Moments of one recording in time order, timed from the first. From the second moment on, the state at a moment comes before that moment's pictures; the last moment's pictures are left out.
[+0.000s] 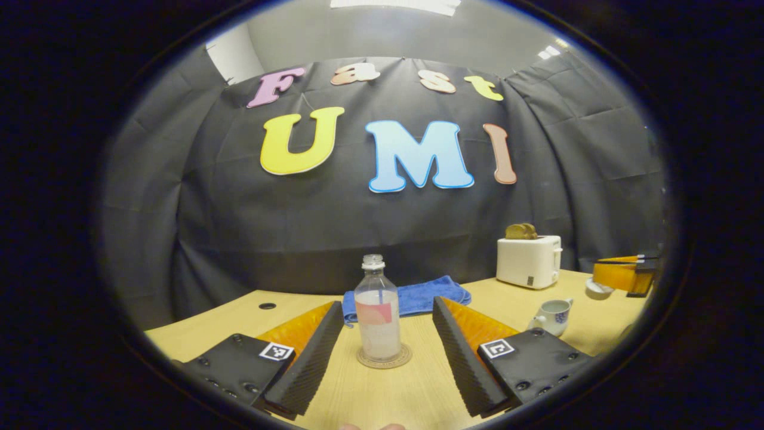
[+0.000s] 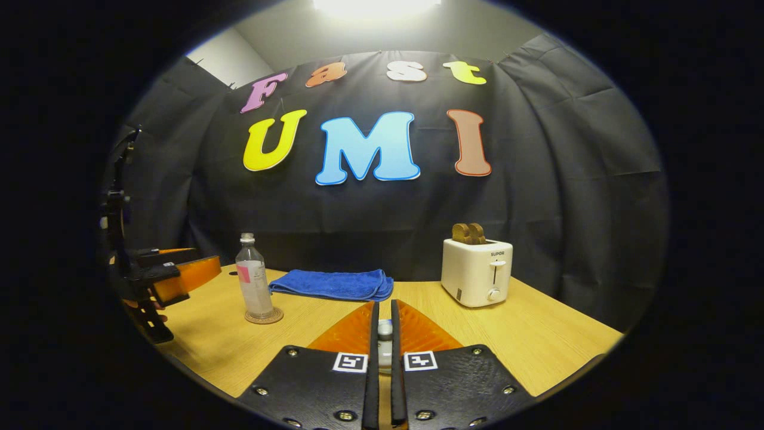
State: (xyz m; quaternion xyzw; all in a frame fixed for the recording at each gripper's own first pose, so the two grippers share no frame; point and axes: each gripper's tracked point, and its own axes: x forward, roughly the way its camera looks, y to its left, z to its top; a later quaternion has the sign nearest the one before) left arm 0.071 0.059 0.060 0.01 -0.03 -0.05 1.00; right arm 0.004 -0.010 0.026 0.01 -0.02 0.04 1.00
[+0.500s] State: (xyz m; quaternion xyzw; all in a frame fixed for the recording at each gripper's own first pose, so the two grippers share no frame) left arm 0.058 0.059 0.032 -0.03 -0.01 -0.05 1.00; right arm 0.031 -0.015 0.001 0.01 0.04 0.02 1.00
